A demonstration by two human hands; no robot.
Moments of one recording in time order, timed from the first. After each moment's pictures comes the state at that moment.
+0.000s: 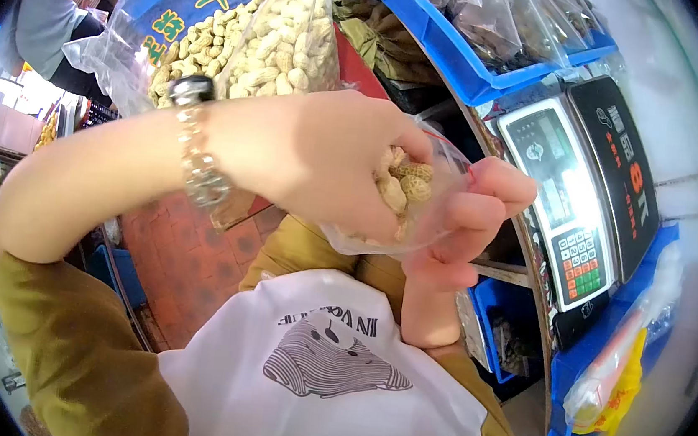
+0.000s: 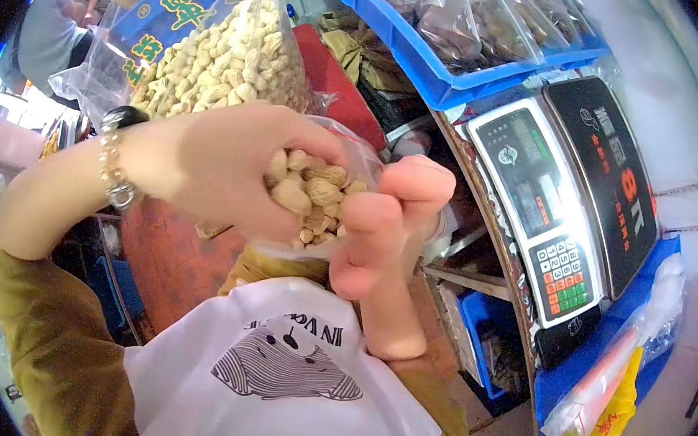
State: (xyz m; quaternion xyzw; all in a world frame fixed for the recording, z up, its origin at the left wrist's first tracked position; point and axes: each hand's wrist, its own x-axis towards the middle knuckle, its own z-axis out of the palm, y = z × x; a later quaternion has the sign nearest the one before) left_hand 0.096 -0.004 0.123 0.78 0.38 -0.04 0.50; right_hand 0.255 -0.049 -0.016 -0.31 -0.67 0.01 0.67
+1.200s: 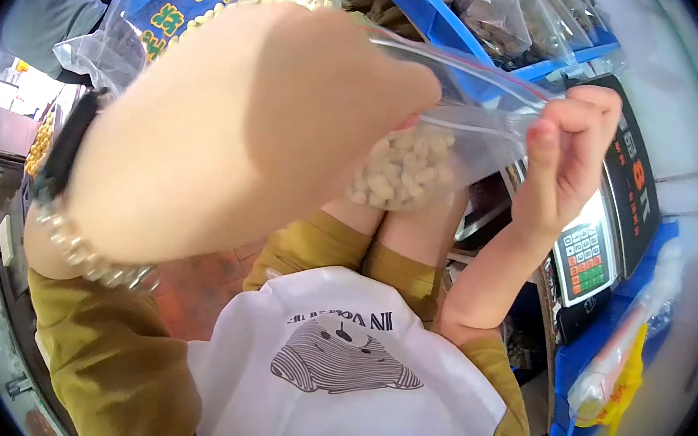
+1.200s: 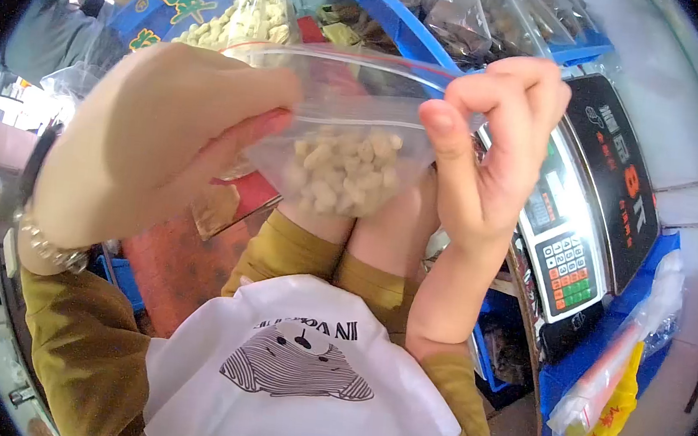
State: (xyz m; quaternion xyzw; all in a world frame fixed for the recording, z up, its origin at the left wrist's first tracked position) left_hand 0.065 -0.019 0.137 0.93 0.34 0.12 0.00; right_hand 0.302 -0.008 0.046 -0.35 -0.72 -0.01 0.61
